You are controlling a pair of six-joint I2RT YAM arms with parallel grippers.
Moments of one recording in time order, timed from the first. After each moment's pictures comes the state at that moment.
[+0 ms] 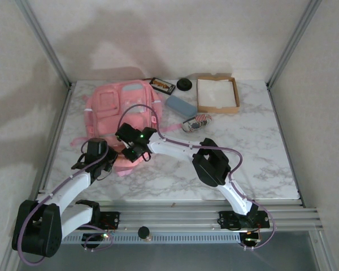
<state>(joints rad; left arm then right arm) -0.13 1.05 0.40 -0.17 0.04 -1.21 1.09 2.27 1.93 -0.76 0.03 0.25</state>
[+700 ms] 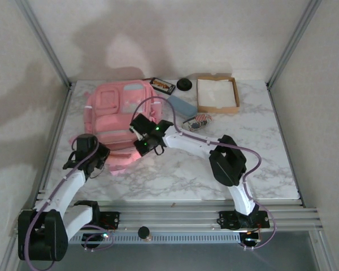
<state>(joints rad) 0.05 1.00 0.48 -0.31 0.11 -1.08 0.99 2.07 1.73 -0.73 0.00 0.25</state>
